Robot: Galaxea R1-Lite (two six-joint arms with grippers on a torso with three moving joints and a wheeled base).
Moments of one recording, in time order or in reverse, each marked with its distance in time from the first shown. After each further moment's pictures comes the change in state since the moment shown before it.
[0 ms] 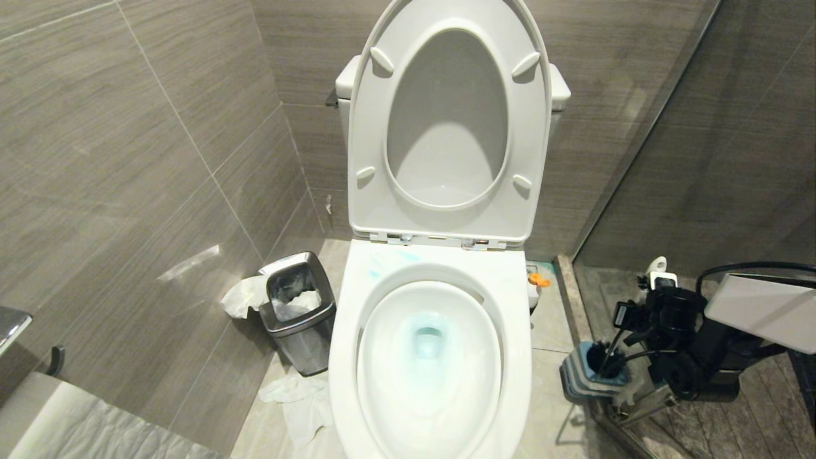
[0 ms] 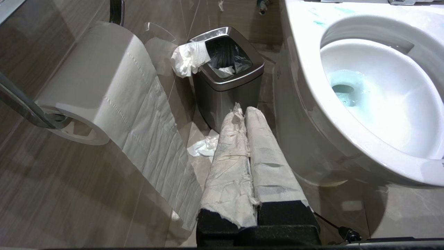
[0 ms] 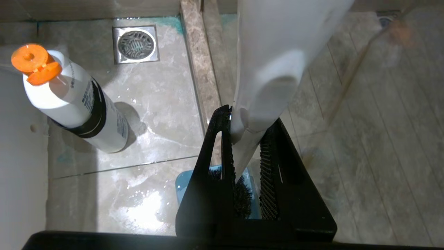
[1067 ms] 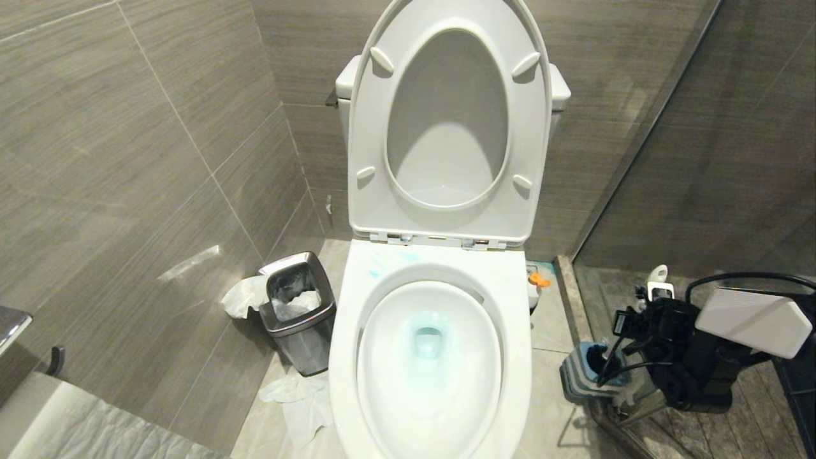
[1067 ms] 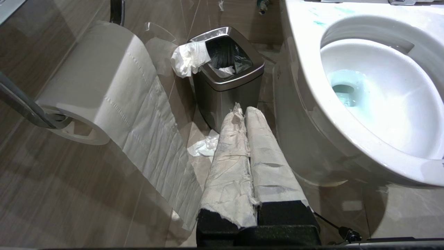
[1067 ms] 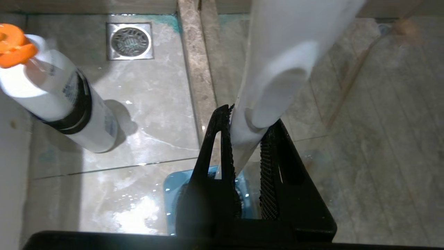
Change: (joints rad) left arm 0.000 0.000 0.000 0.000 0.000 0.000; right arm -0.022 0.093 -0.026 -0.094 0.024 -0.048
